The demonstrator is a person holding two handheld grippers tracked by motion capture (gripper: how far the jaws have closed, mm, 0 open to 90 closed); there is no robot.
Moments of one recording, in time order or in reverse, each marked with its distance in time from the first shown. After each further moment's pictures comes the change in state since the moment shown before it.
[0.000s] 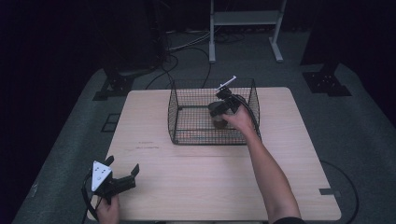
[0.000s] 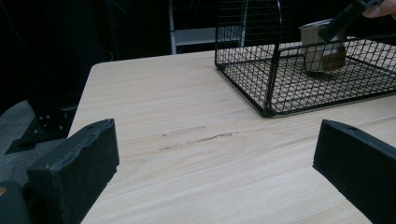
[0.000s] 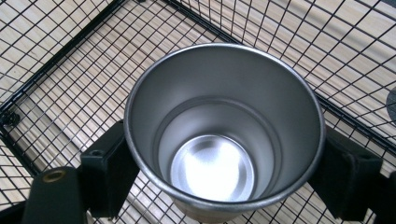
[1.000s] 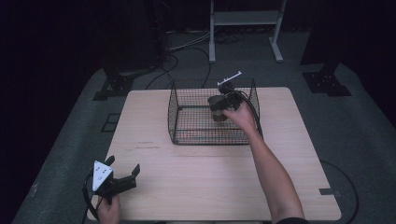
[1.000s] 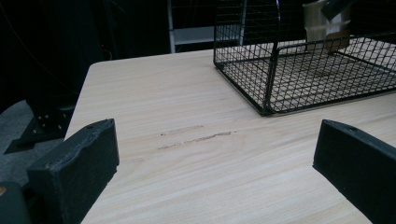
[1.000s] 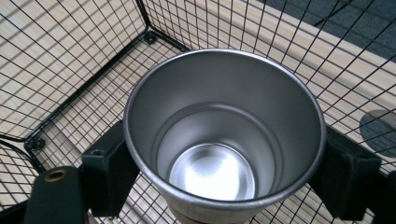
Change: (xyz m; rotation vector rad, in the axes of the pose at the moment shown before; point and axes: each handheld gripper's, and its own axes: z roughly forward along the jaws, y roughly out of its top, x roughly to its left) left arm -0.001 -0.001 0.001 0.003 -0.006 0.004; right arm 0.000 0.005 -0.025 -0.114 0.006 0.014
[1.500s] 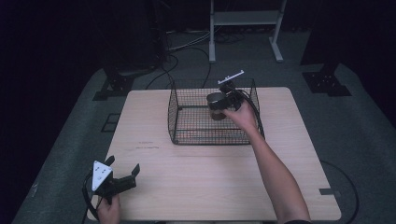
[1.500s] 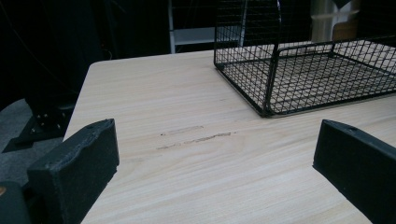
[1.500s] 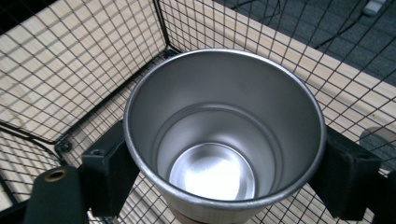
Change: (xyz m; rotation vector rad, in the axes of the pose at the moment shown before) left arm 0.000 0.000 0.000 -0.003 -0.001 -0.009; right arm 0.010 0.000 -0.021 -0.068 0.026 -0.026
